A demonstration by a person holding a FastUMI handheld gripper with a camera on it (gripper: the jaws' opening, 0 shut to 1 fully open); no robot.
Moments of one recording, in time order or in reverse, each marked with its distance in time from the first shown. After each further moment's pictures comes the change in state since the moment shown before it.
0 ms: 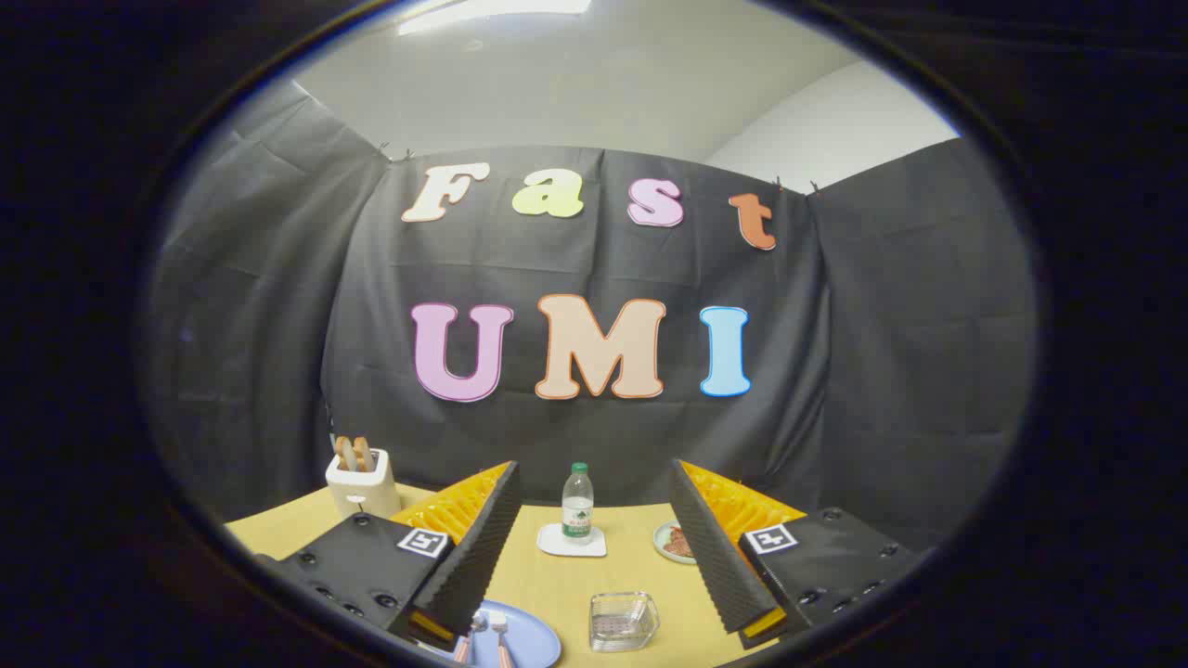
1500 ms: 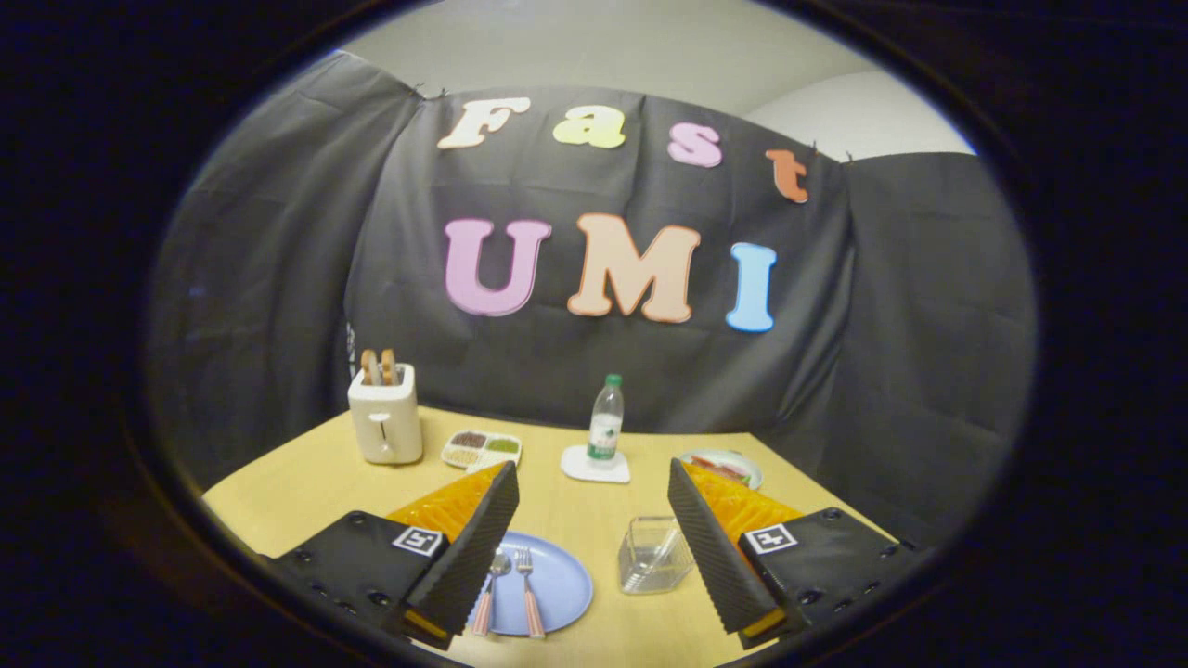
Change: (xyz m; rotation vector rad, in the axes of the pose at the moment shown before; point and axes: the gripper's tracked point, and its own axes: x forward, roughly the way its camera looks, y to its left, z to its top) arm -0.048 0.057 -0.125 -0.104 0.279 0.079
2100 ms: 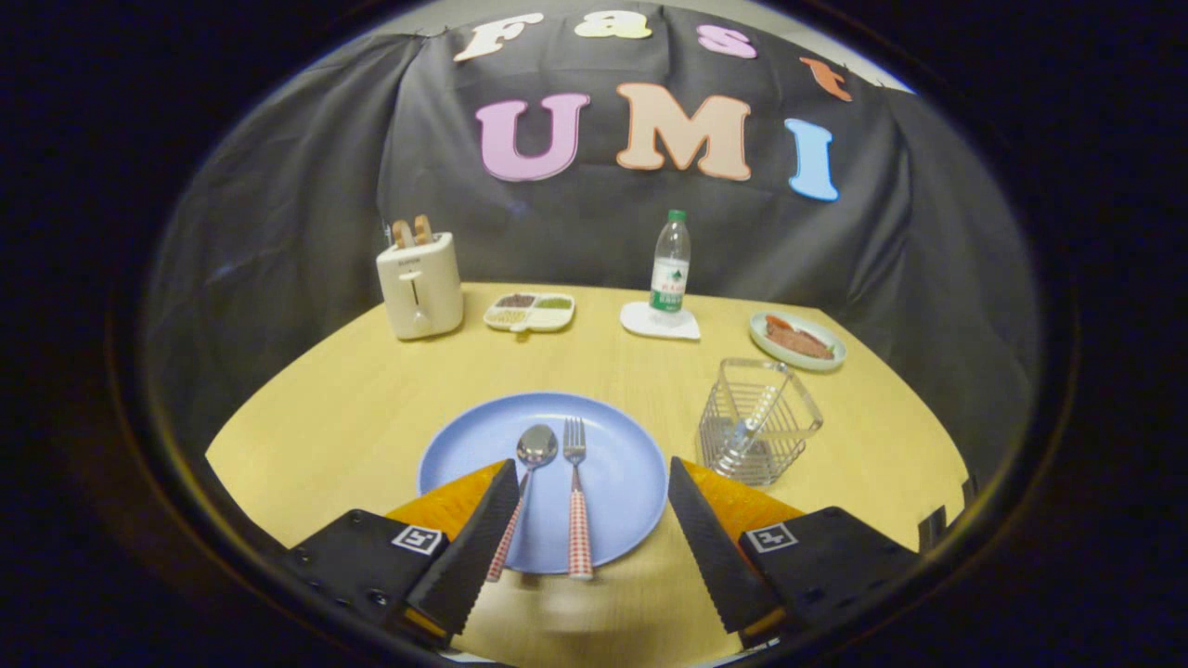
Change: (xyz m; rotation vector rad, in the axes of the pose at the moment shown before) arm 0.020 0.037 -0.161 0.037 0.360 0.137
